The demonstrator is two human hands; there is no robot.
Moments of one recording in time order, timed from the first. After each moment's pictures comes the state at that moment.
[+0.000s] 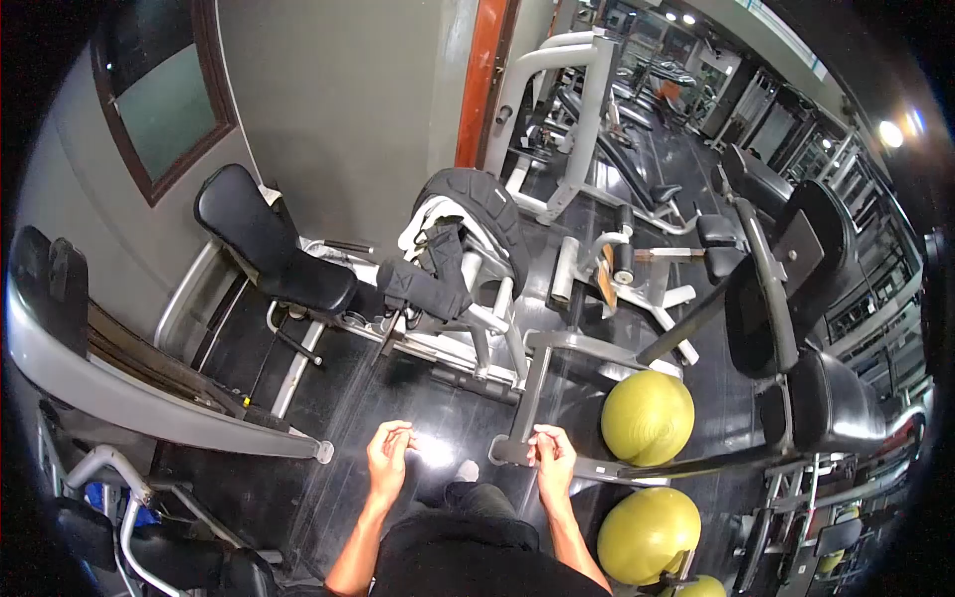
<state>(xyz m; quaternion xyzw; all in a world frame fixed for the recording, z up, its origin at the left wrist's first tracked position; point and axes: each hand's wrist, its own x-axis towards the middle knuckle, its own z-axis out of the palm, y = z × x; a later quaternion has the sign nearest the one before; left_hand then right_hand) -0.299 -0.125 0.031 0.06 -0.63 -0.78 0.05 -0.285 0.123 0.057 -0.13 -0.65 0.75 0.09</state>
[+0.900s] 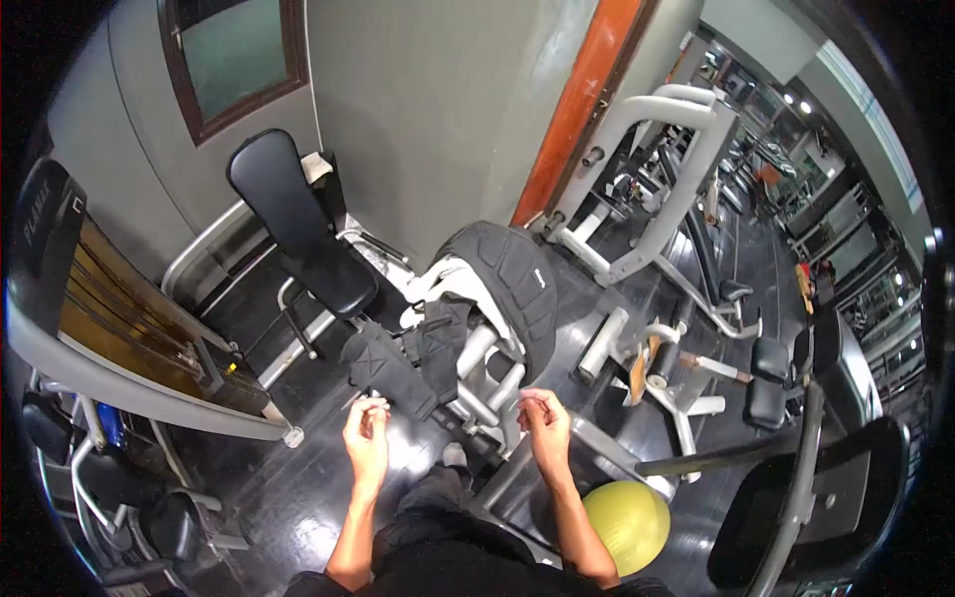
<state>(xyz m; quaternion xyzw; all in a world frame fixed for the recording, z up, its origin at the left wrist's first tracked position) -0.501 -0.048 0.036 0.22 -0.64 -0.67 0.31 -0.603 0.182 0.068 0.05 -0.69 0.72 -0.08</state>
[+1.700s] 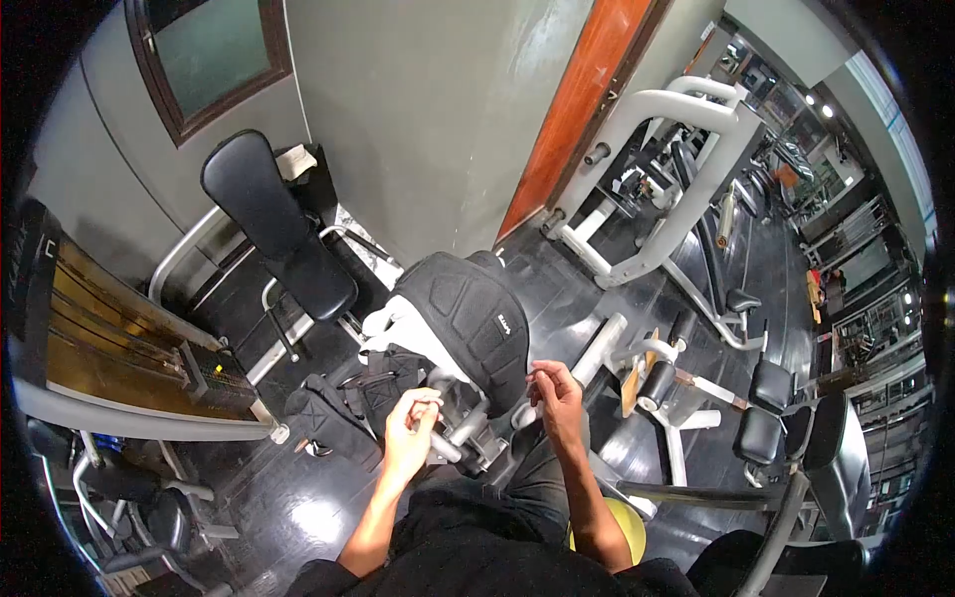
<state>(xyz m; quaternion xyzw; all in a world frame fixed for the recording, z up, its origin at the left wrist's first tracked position) -0.650 0.032 0.067 0.16 -0.61 -0.76 0.17 -0.771 0.224 0.084 0.07 -0.66 0.74 -0.12</state>
